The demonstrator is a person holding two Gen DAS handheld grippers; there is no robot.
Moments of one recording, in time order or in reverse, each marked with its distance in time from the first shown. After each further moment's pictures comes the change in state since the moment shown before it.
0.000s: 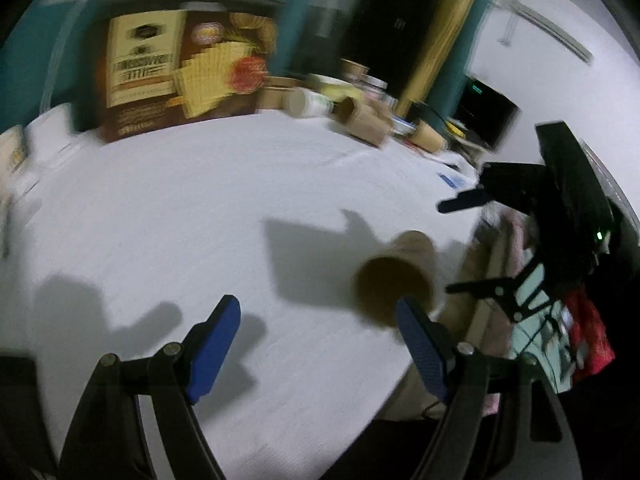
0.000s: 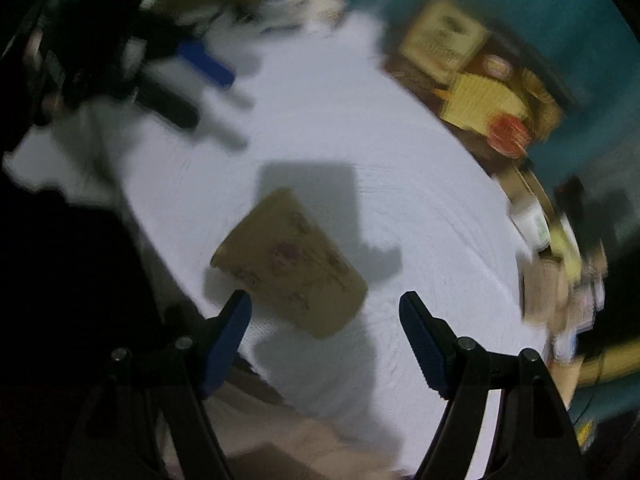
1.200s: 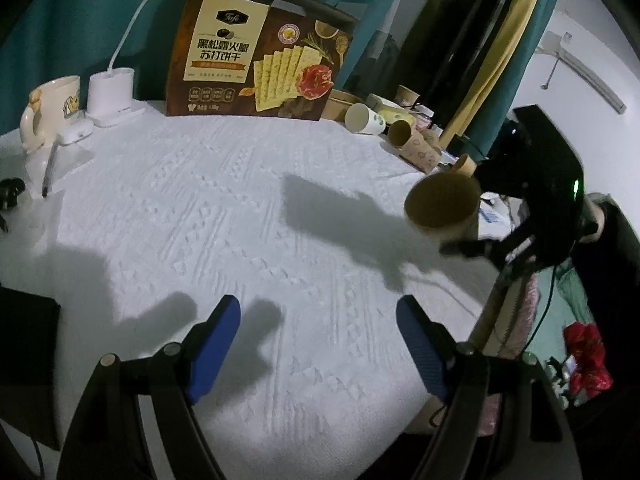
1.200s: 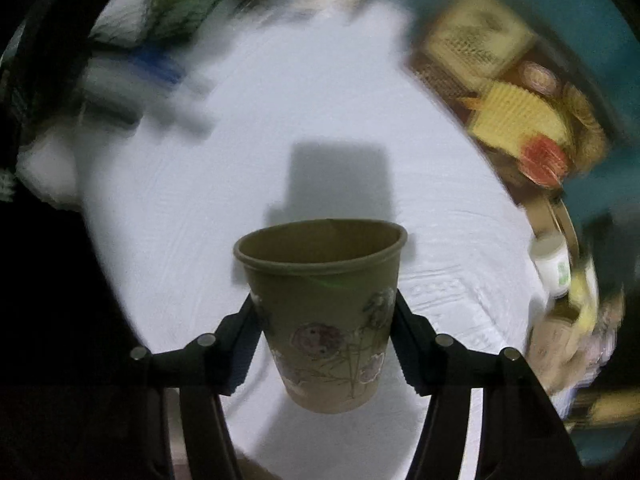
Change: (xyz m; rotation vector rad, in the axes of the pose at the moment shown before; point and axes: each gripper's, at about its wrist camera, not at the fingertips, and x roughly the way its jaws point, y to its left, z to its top) left arm -0.004 0.046 -0.018 -0.126 -0.063 0.056; right arm 0.022 -0.066 0.032 0.215 -0.117 0.064
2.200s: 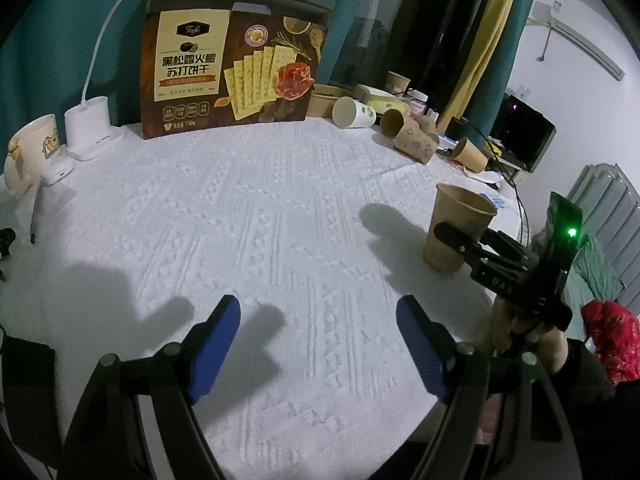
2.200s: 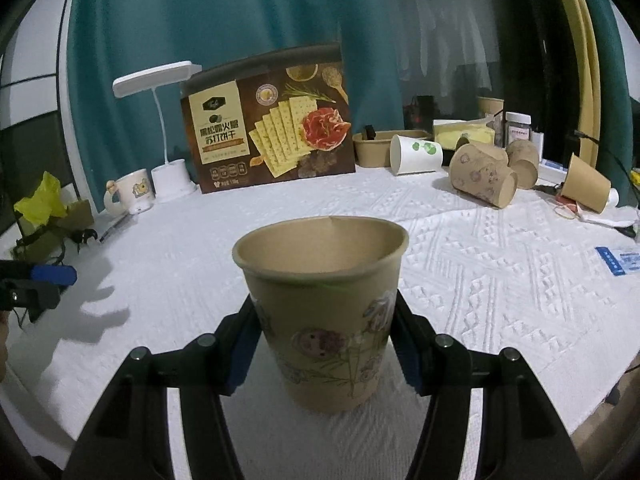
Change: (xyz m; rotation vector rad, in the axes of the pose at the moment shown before) left arm 0.018 -0.034 0.020 0.089 0.033 0.034; right arm 0.003 -0.002 -0.109 0.742 -0.453 -0.294
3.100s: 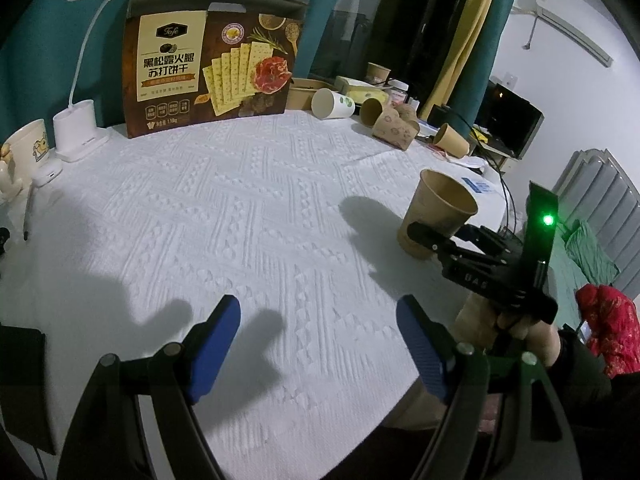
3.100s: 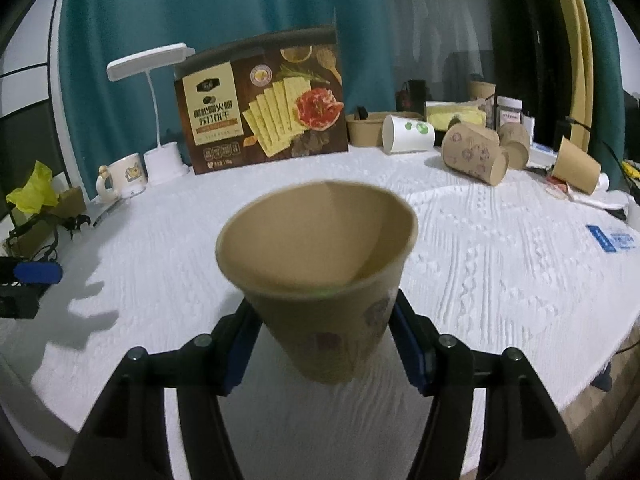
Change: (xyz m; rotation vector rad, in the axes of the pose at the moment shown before) left arm -0.006 -0.018 -0.009 0.040 0.018 -0.031; right arm -0.005 0.005 -0.016 0.024 0.072 -0.031
